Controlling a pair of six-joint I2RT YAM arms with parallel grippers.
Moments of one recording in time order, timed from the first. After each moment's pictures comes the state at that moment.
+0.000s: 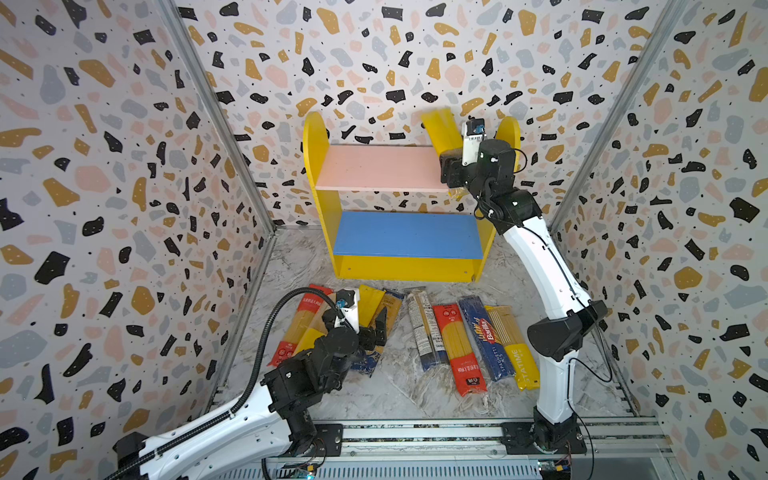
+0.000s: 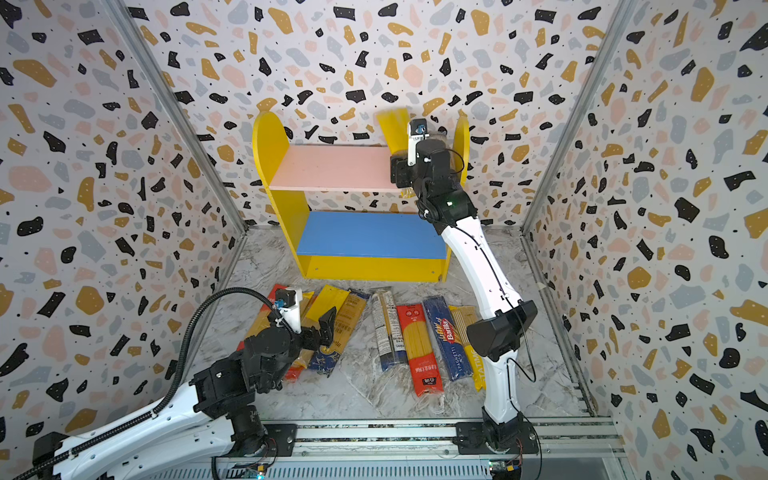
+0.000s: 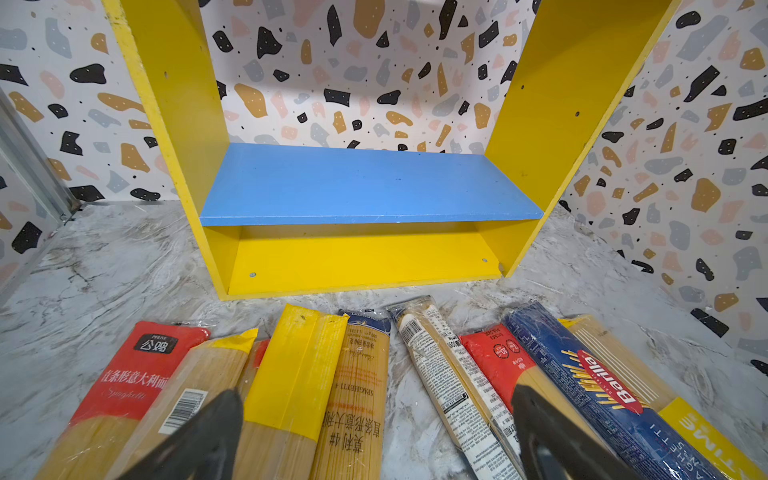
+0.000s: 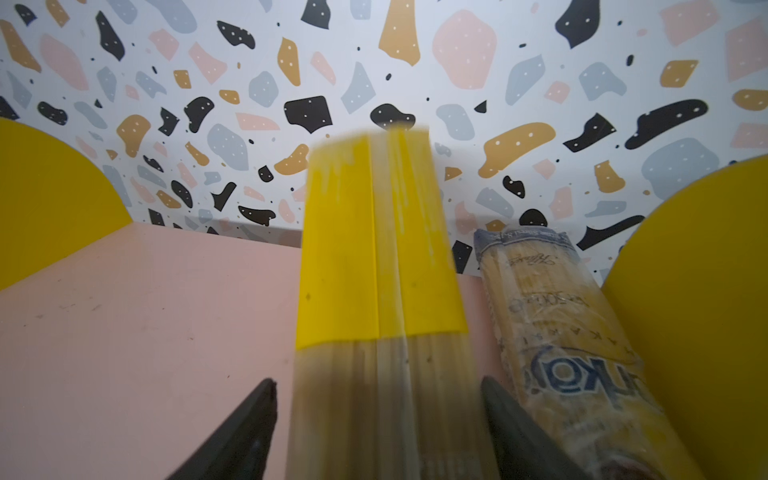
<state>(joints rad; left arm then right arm) -1.01 0.71 0.64 -0.26 -0.67 -0.37 0.50 2.02 2.46 -0.52 0.19 0.05</state>
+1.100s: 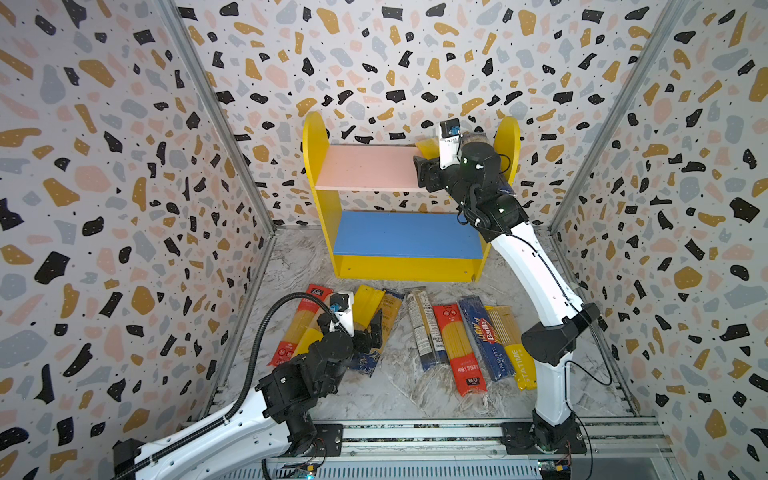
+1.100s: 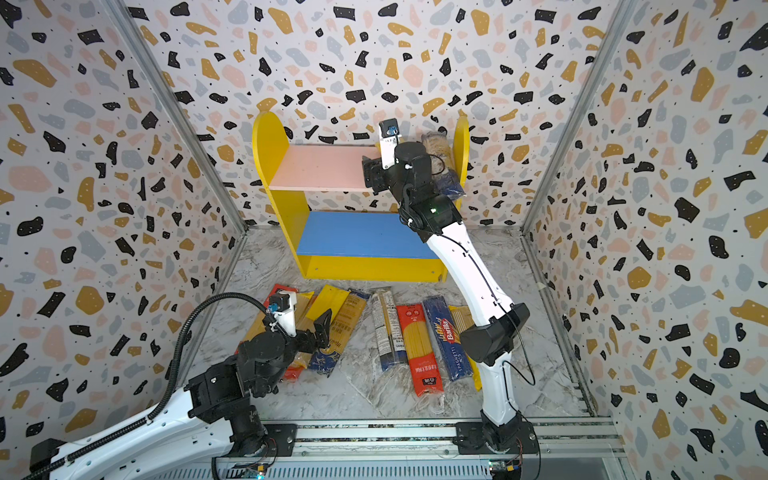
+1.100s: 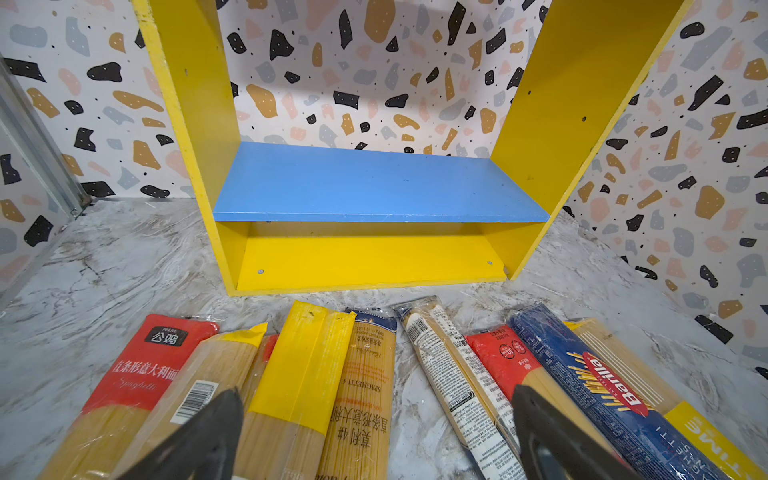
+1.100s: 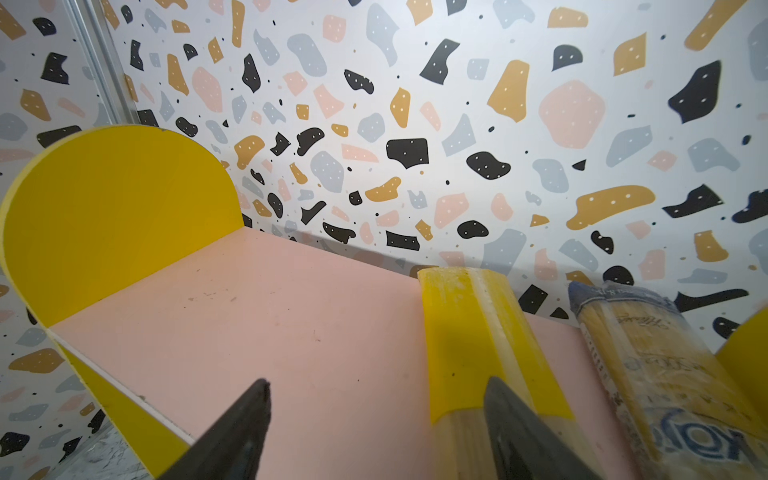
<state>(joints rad) -1.01 0.64 0.60 -0.27 -0.69 -0.38 0.62 2.04 2.50 -0.48 0.15 -0.01</state>
